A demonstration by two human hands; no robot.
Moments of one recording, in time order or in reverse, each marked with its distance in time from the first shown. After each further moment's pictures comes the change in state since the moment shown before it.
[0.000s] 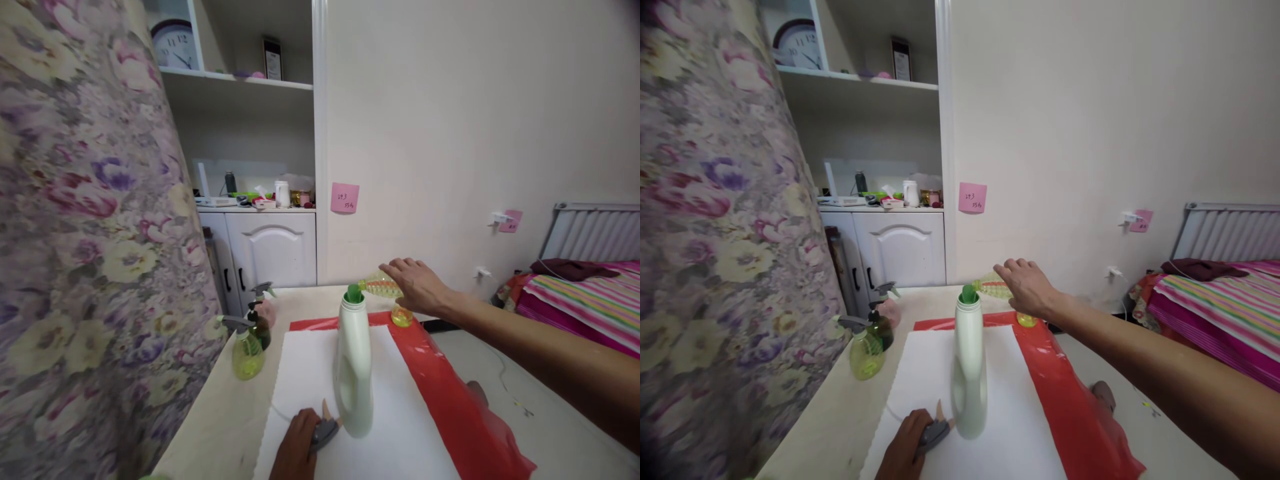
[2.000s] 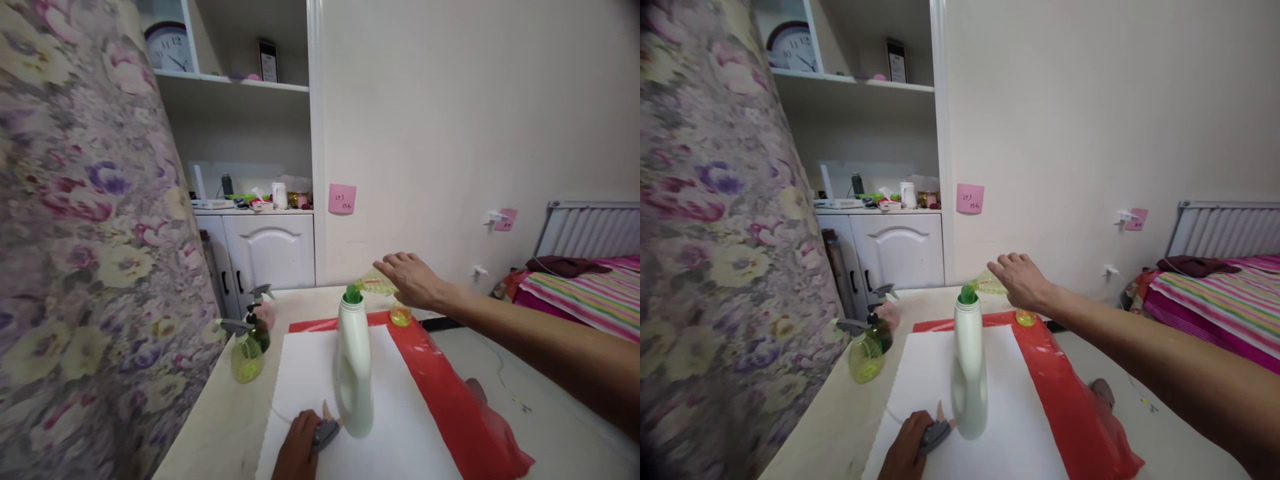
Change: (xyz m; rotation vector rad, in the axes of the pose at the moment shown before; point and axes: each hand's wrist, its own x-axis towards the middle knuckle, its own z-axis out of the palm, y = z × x) left_hand 0.001 0.001 -0.002 -0.016 -0.002 -0.012; right_hand 0.010 -0.004 -0.015 -0.078 -0.011 -0.059
